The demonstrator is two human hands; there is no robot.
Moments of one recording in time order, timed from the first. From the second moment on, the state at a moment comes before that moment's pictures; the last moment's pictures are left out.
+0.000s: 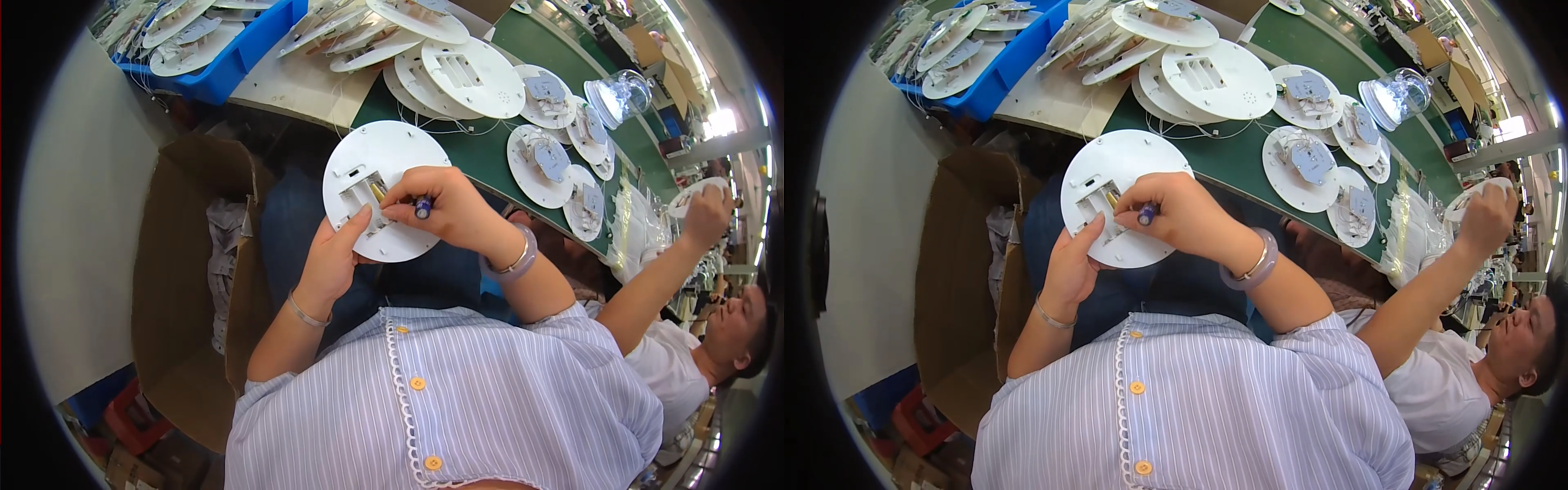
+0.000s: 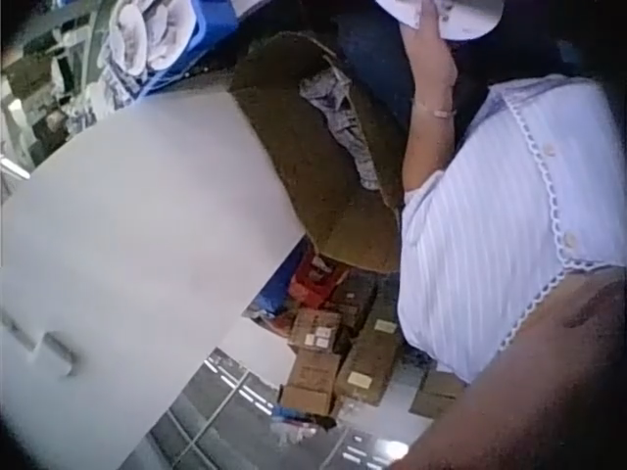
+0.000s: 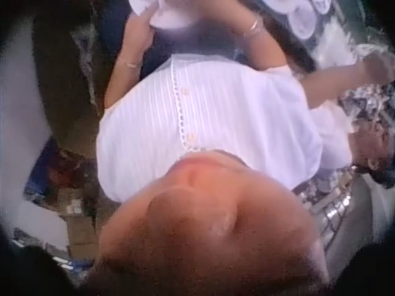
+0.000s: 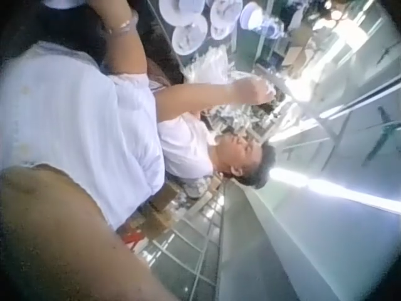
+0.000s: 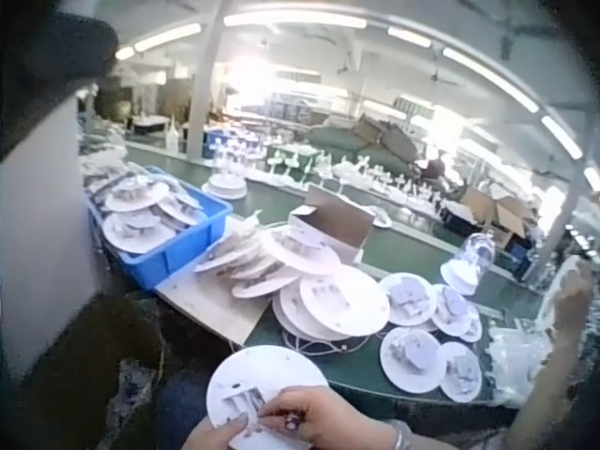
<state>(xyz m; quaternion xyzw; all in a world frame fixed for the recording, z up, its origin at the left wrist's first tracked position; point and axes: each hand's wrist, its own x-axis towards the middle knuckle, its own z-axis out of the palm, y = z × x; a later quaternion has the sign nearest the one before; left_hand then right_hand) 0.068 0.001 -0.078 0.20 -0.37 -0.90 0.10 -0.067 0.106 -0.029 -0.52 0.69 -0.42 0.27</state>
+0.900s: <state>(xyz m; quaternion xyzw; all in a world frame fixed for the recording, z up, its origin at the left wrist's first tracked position) 0.079 0.001 -0.078 0.22 -0.42 -0.87 0.08 -0.069 0.091 -0.027 -0.49 0.77 -0.28 0.30</state>
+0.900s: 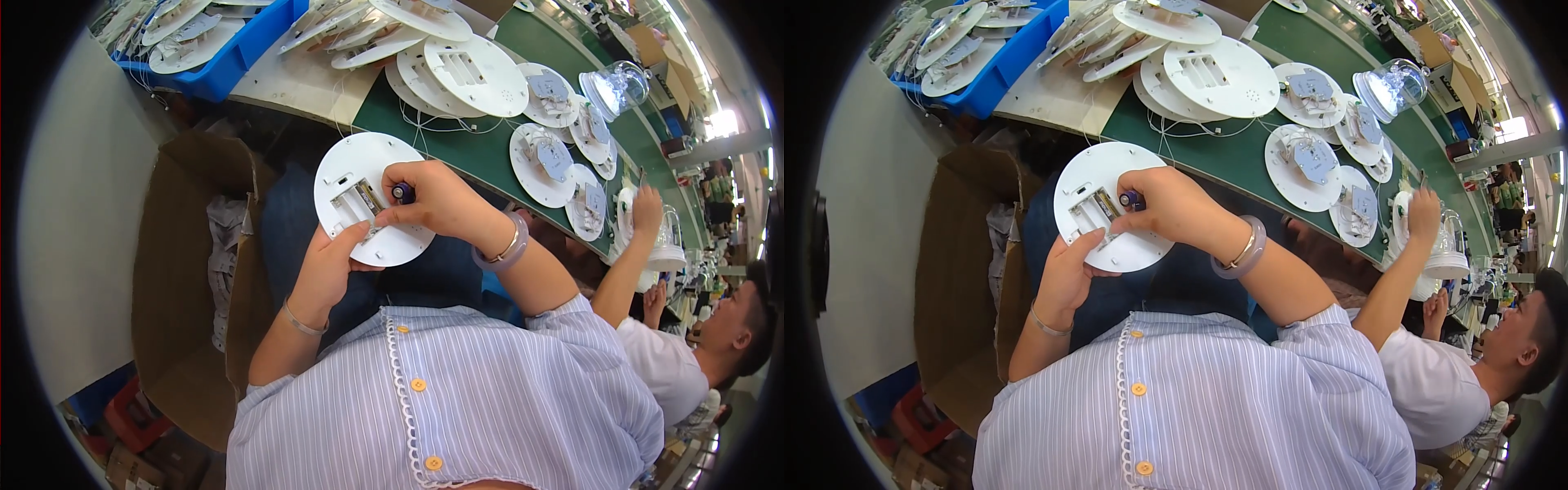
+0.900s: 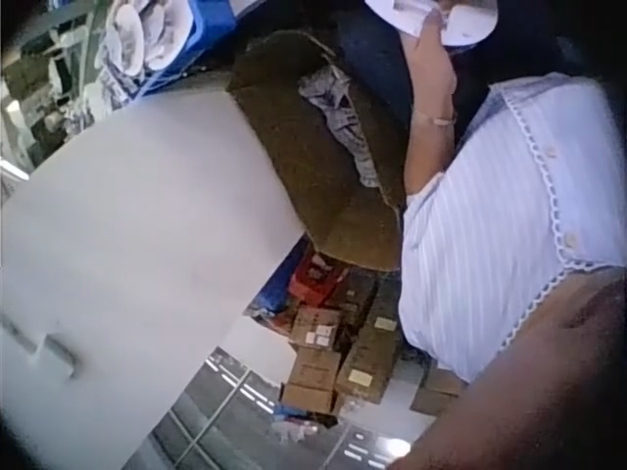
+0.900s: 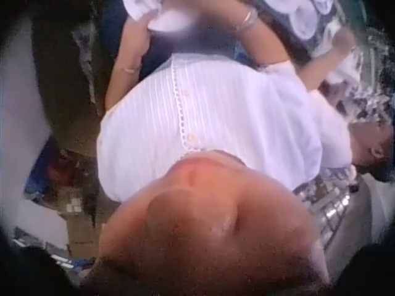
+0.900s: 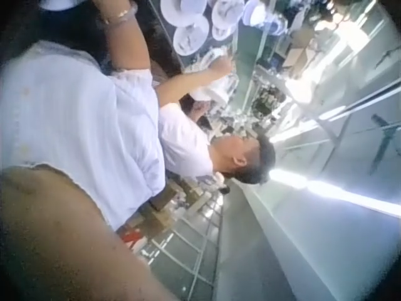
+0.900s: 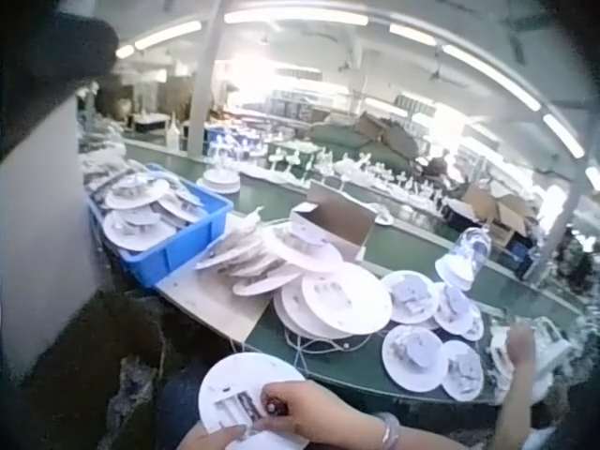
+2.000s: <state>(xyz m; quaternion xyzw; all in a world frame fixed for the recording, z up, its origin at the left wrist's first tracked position) 0.072 0.002 -0.077 0.22 -0.40 -0.89 0.09 -0.040 0.086 -0.023 -0.58 0.75 -0.29 0.07</state>
